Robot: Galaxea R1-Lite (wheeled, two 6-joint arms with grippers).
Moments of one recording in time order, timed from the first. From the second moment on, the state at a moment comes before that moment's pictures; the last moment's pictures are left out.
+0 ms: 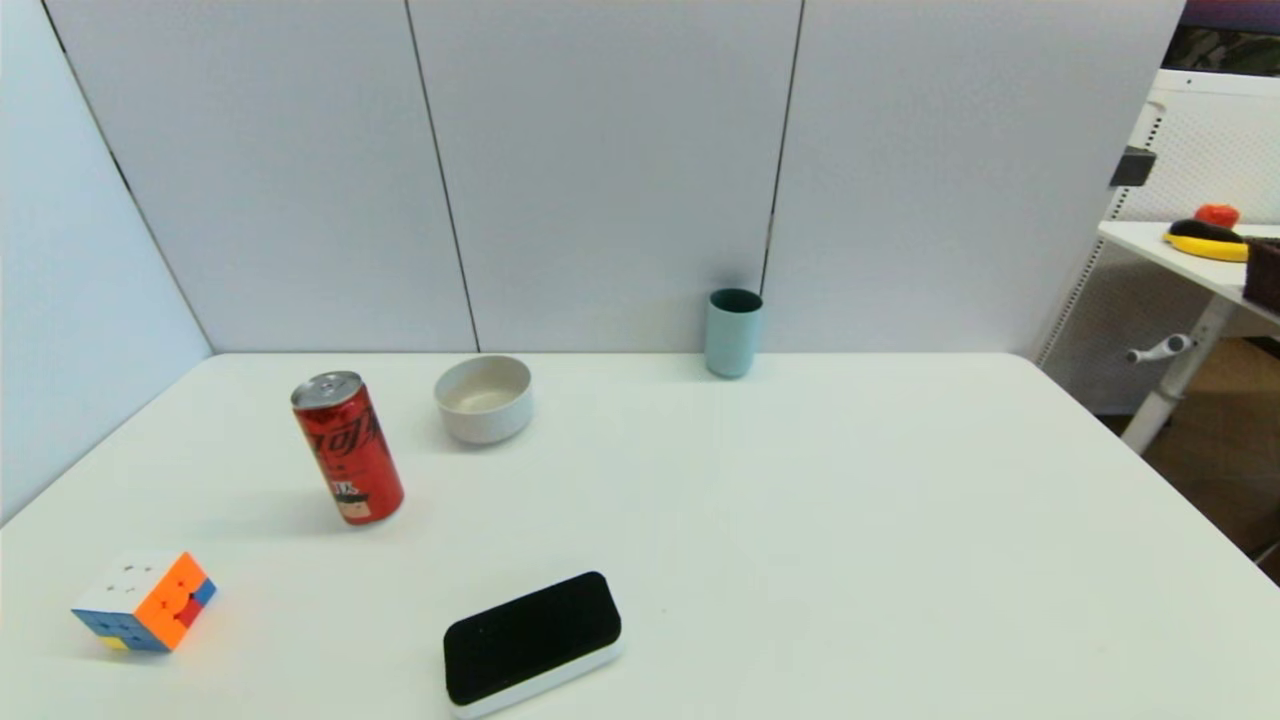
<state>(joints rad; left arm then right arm) 0.00 0.00 0.00 0.00 0.00 0.00 0.00 0.00 -0.03 0.08 0.00 0.00</state>
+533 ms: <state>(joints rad) 0.00 0.08 -0.09 0.03 0.01 0.02 0.00 0.00 -0.03 0.08 0.00 0.00</state>
